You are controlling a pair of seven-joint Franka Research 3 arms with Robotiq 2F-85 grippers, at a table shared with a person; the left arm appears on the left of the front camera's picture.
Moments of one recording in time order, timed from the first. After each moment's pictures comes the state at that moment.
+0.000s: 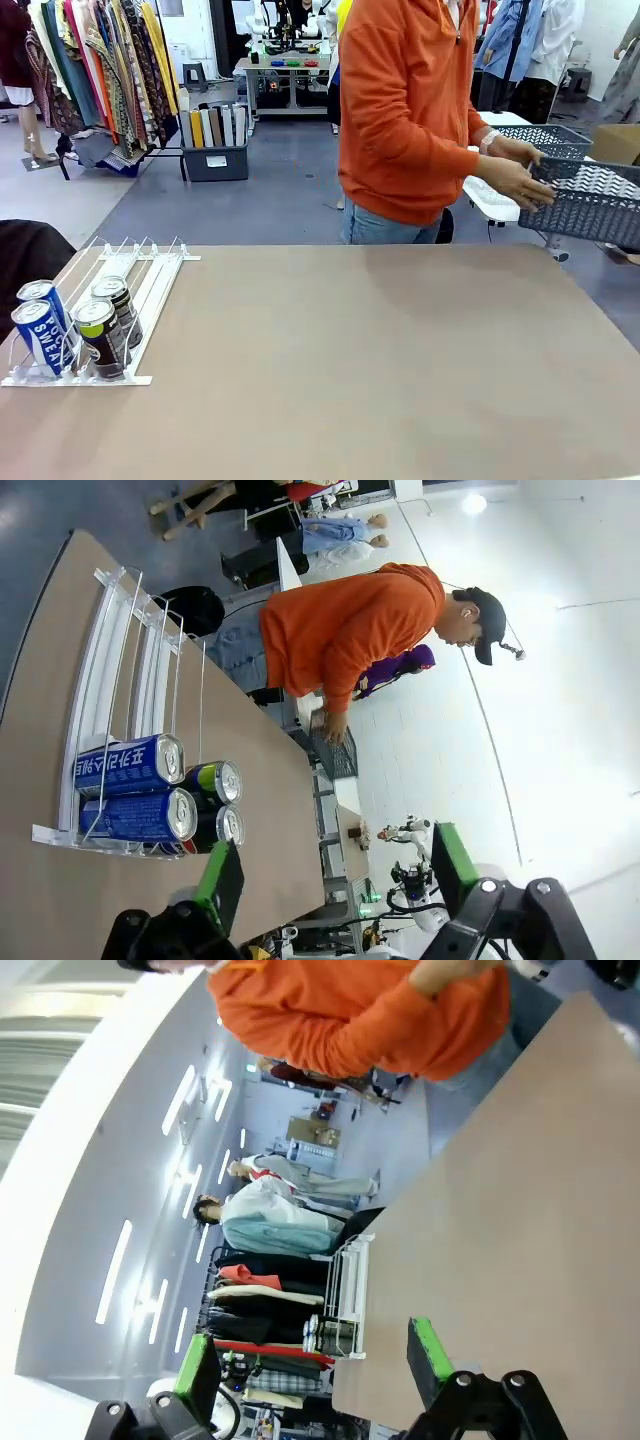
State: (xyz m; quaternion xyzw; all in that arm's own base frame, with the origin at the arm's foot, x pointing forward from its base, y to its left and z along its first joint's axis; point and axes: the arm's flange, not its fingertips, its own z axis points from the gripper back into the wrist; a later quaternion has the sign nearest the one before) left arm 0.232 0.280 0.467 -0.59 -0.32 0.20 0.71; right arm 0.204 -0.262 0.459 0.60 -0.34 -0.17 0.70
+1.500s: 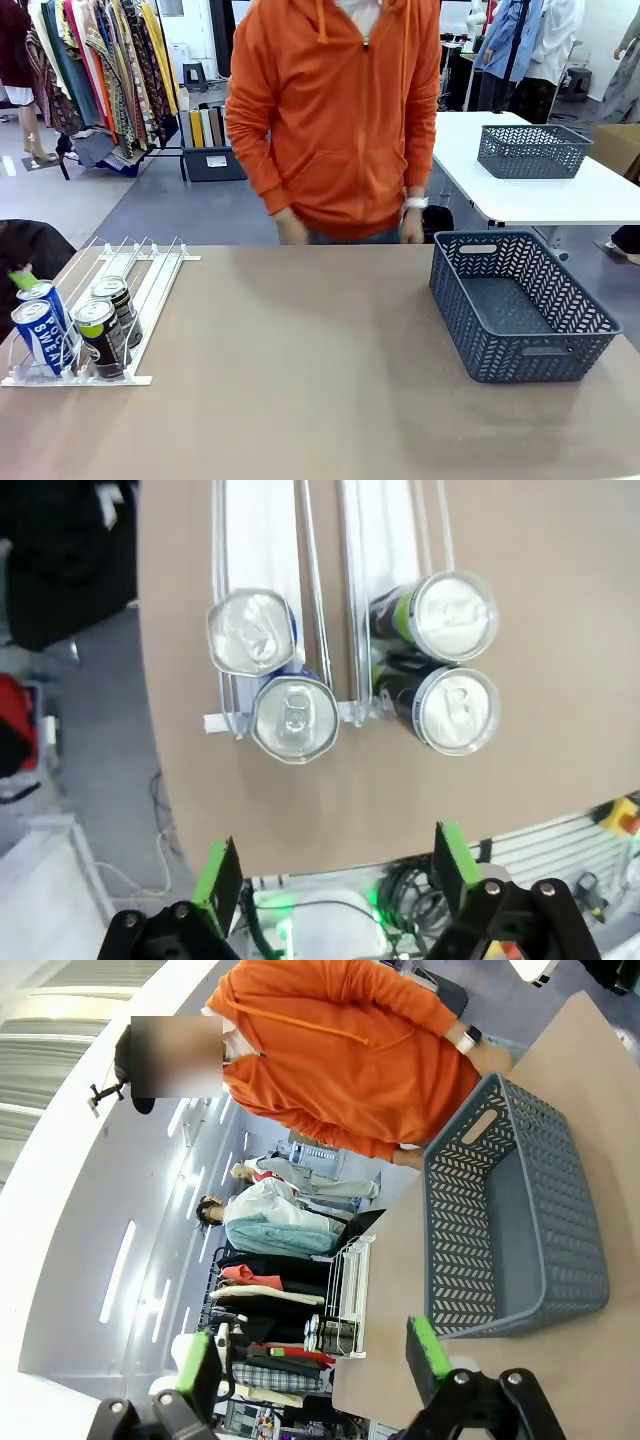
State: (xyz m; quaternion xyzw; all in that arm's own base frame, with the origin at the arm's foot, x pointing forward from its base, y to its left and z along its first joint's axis) left arm 0.338 0.029 0.499 -0.05 -0.07 -0.01 1.00; right arm 0.206 -0.260 0.459 0.60 -0.35 -0.17 0.70
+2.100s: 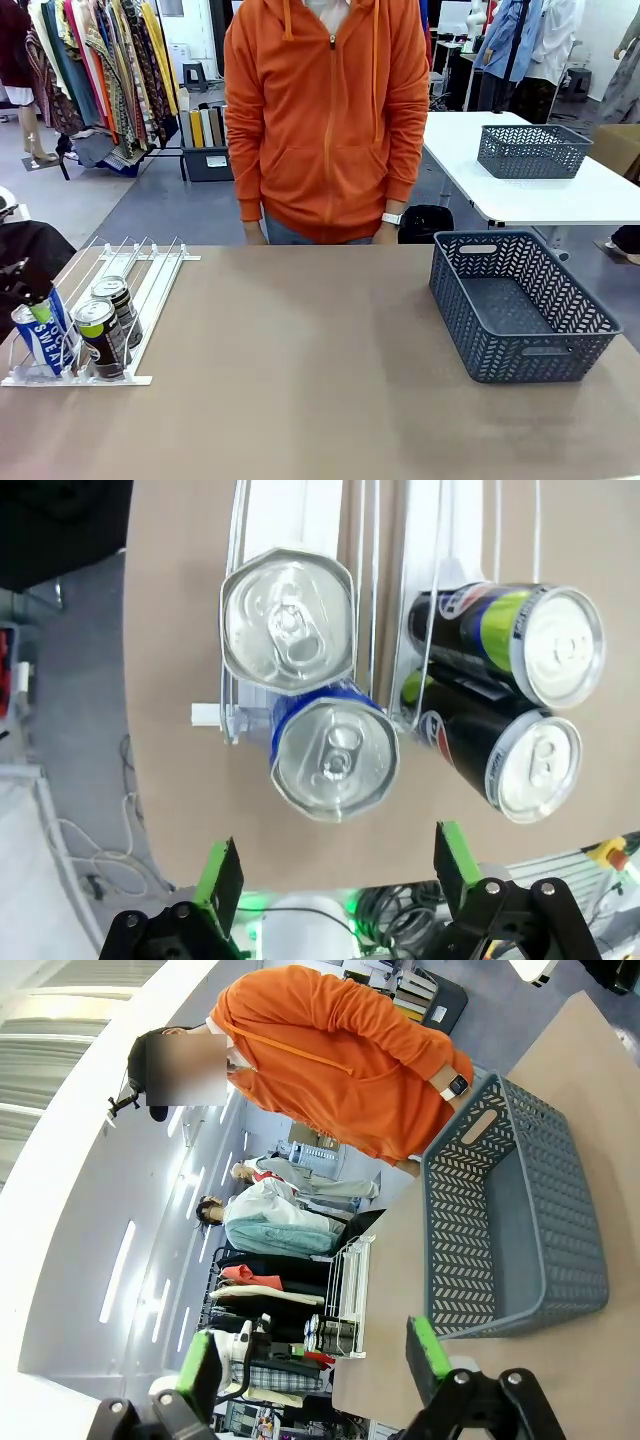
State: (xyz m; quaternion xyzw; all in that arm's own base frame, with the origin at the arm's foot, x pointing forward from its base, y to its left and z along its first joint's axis) left arm 0.358 0.044 0.438 -0.06 -0.03 0.07 1.00; right arm 0.206 -0.260 0.459 0.60 -0.35 -0.17 0.70
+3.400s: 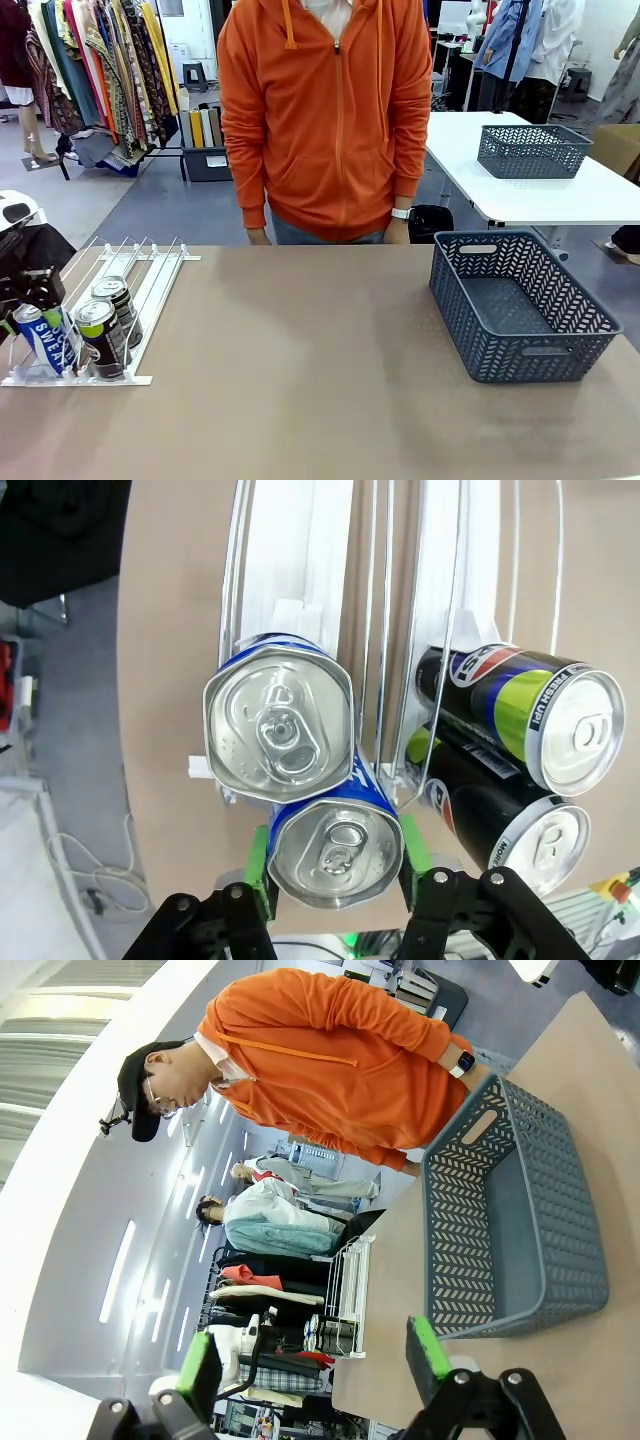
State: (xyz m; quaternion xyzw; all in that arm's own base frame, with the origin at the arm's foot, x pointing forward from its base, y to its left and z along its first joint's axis) left arm 0.381 0.038 0.419 -0.05 -0.05 0.07 0.99; right arm 0.206 -0.261 0.459 0.60 -0.35 -0.17 0.70
